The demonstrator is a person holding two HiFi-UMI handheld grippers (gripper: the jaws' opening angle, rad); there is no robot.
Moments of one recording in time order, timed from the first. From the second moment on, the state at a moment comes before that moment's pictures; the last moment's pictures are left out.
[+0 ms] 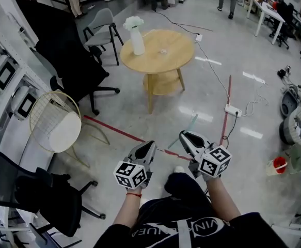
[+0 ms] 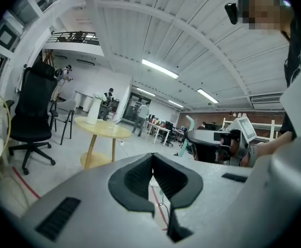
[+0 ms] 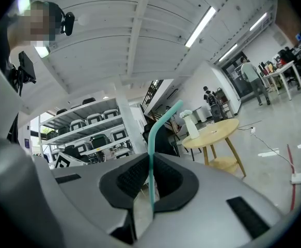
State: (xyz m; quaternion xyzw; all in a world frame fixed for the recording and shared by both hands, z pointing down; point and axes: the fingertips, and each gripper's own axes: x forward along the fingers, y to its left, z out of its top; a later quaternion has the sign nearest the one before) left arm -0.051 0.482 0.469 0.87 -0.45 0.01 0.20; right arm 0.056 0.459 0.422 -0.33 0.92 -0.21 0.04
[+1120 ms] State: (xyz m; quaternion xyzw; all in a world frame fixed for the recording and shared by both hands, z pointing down) left arm -0.026 0.285 0.473 0.84 -0.49 0.00 0.23; right arm 0.106 0.254 0.429 -0.32 0.91 -0.26 0.05
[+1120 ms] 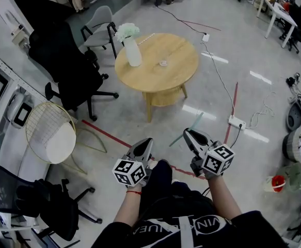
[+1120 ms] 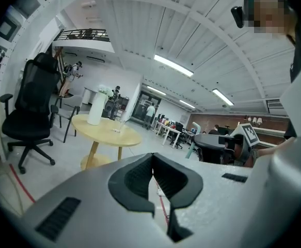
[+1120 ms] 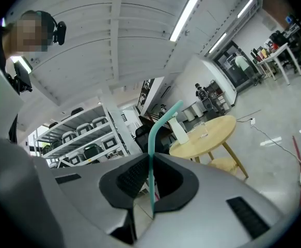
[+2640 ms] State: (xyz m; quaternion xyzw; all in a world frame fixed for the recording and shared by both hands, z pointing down) left arm -0.055 -0.051 0.488 0.88 -0.40 0.02 0.24; right arm 0.048 -0.056 0.439 -0.37 0.89 -0.27 0.05
